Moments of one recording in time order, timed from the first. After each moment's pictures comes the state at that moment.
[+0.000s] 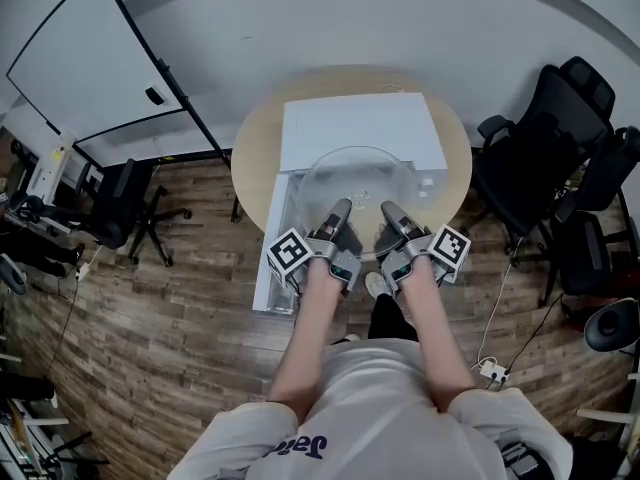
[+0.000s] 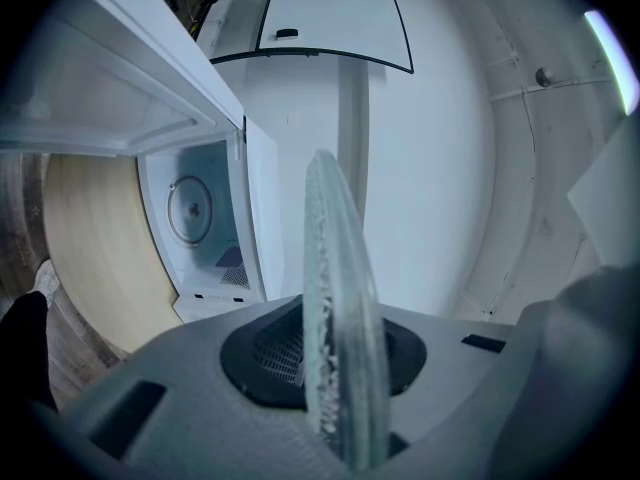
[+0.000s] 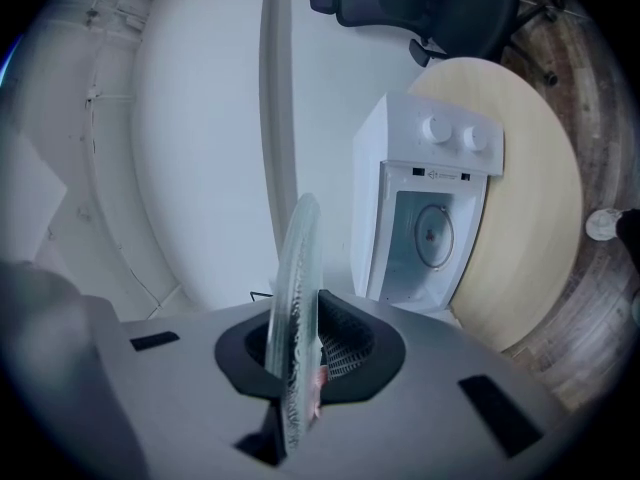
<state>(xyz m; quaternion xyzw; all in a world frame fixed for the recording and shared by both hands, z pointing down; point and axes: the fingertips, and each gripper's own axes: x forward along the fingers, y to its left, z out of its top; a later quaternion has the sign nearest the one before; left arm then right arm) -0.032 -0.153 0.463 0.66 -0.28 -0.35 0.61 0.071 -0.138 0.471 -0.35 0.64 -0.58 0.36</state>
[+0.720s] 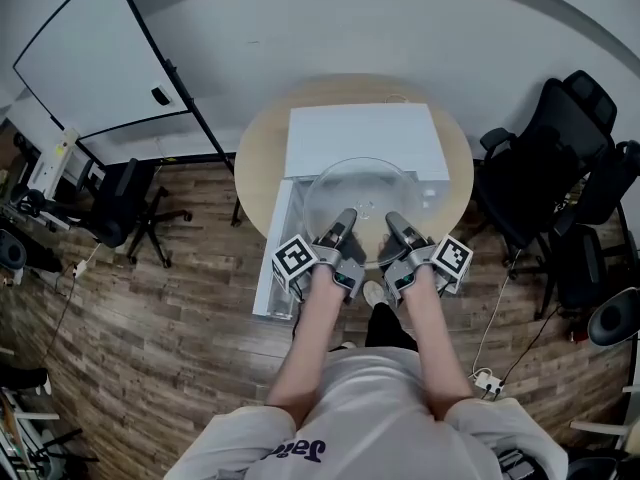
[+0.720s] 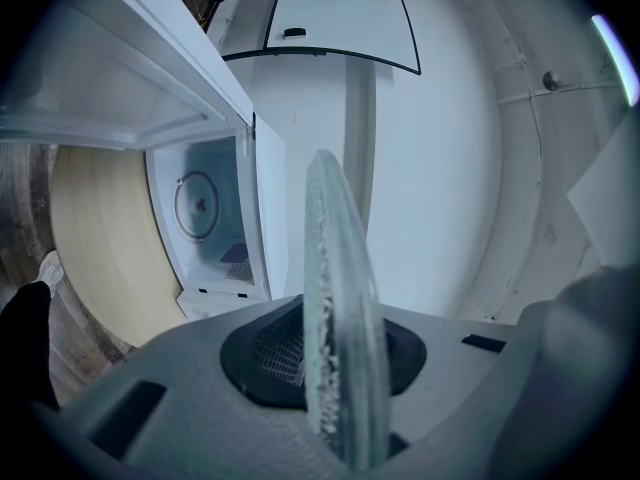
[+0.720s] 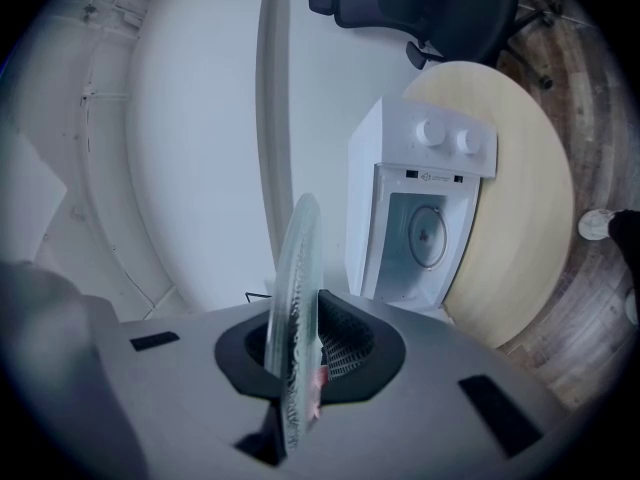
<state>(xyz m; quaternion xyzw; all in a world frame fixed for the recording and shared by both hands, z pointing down) -0.028 -0.151 0.470 0.65 -0.27 -0.35 0.62 0.074 -0.136 0.476 -0.36 0.63 -0.59 0.35</state>
